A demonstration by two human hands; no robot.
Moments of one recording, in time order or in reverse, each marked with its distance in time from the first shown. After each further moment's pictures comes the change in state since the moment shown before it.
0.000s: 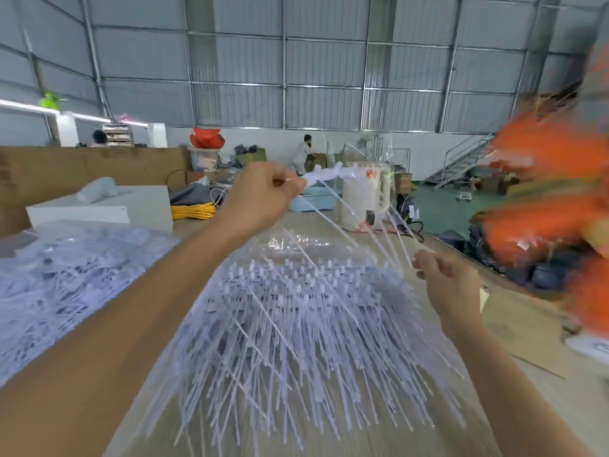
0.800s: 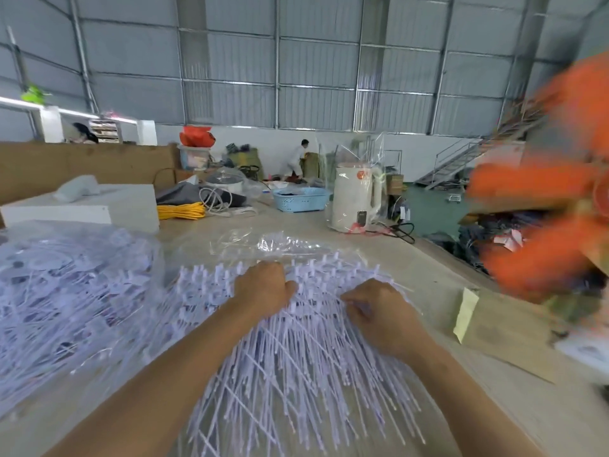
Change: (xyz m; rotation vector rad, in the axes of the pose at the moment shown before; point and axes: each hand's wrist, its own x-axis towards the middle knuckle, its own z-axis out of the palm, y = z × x) left_hand -0.022 -0.100 0.088 0.731 -0.377 -0.213; right_hand -0.035 -0.001 0.027 -0.664 -0.565 -0.578
